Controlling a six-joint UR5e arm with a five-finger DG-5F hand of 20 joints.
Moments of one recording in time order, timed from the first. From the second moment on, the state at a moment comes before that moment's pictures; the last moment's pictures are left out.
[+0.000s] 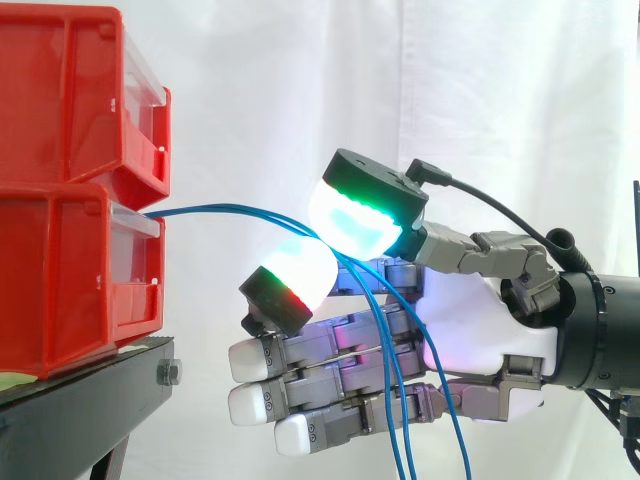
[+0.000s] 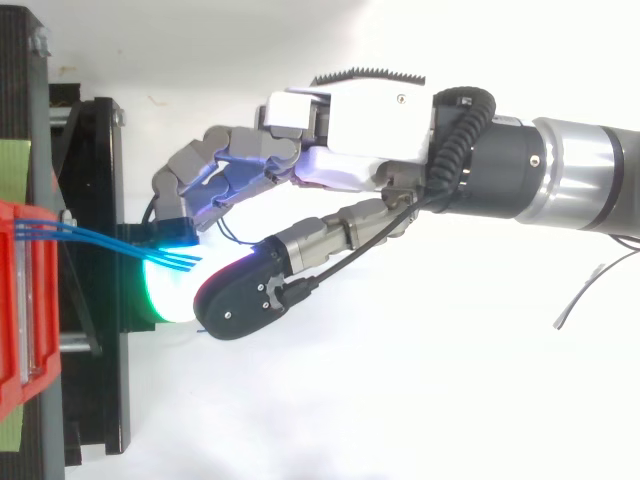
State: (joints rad) arm 0.08 -2.35 -1.24 -2.58 -1.44 -0.02
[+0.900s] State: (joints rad) arm 0.08 -2.35 -1.24 -2.58 -1.44 -0.03
